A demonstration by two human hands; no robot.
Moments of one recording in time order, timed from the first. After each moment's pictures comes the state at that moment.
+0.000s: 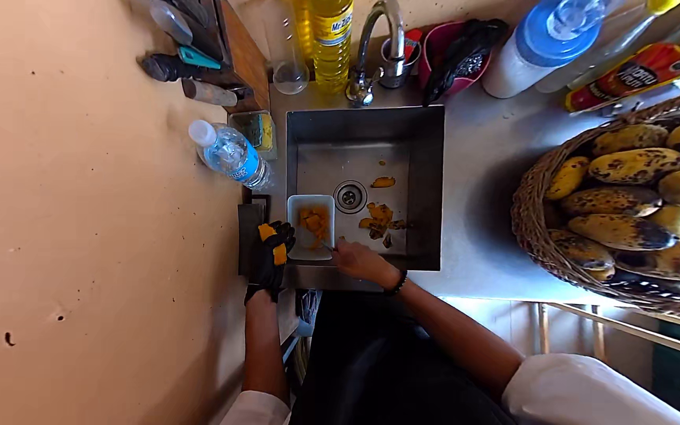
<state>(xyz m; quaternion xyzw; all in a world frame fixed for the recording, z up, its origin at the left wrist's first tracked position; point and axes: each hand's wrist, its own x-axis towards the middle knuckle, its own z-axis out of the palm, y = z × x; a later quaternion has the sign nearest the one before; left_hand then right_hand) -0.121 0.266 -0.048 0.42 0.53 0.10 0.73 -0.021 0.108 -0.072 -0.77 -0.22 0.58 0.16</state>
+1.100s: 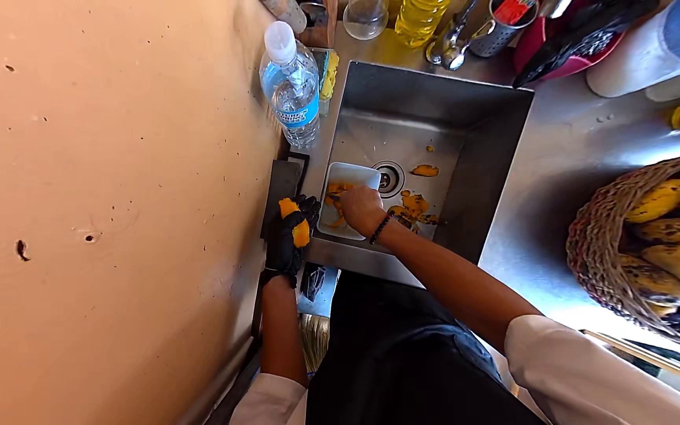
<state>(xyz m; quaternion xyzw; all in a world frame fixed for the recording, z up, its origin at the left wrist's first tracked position) -0.181 0.282 -0.096 0.40 0.48 0.17 0.76 -0.028 0.213 -0.115 -0.83 -0.38 0.40 -0.11</state>
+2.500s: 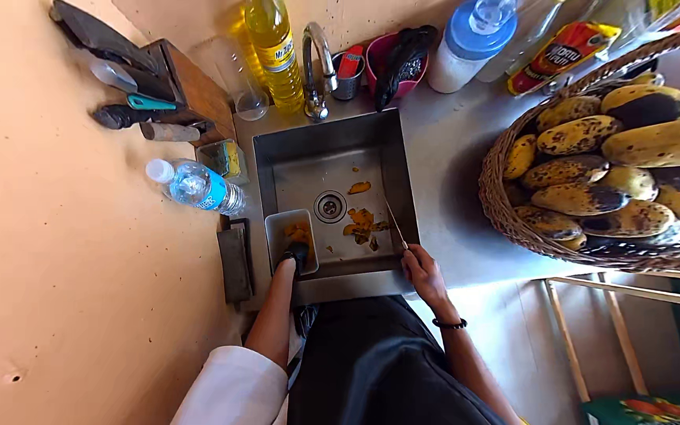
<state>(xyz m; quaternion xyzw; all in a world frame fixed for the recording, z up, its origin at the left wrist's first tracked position) -0.038 0.218 -0.090 0.75 0.34 -0.49 0.29 -0.051 -0.084 -0.173 -0.82 0.02 0.25 0.52</state>
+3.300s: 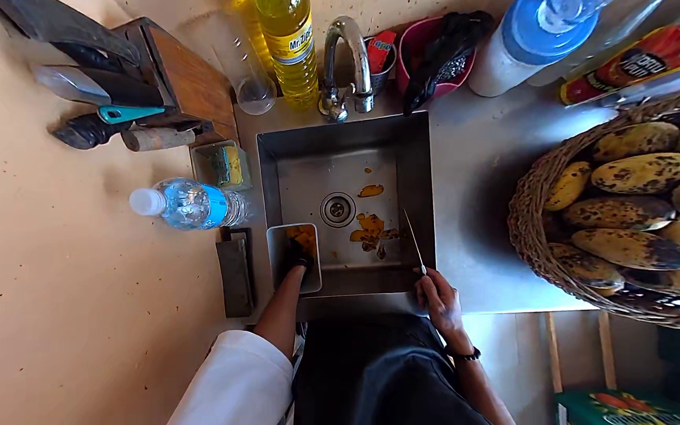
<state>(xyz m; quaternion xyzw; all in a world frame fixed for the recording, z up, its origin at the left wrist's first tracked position) -0.048 0.246 -0.261 0.76 0.42 -0.44 0.22 -0.053 -0.091 -0.184 -0.79 0.01 0.21 0.57</state>
